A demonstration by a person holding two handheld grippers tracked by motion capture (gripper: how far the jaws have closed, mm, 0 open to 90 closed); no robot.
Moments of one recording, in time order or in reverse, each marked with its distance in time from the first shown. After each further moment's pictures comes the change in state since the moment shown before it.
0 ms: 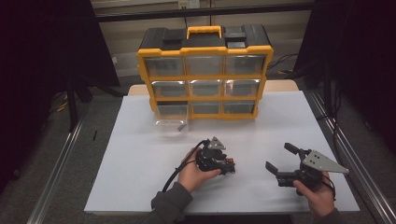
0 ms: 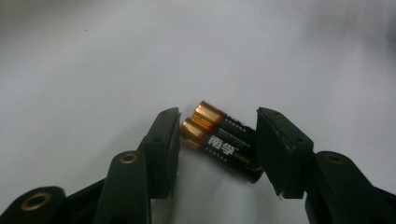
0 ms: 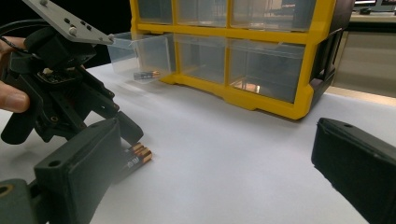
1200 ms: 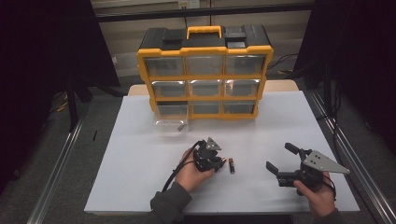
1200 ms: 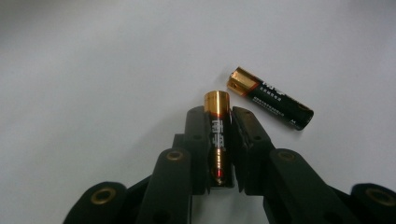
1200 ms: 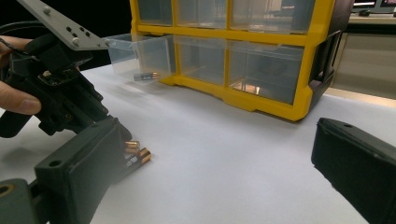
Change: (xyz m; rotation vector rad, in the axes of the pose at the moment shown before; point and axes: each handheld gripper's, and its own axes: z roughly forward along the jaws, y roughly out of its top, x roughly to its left) left arm 0.007 -0.005 -0.010 0.077 0.089 -0.047; right arm 0.000 0.001 -0.001 -0.007 0.000 -0.005
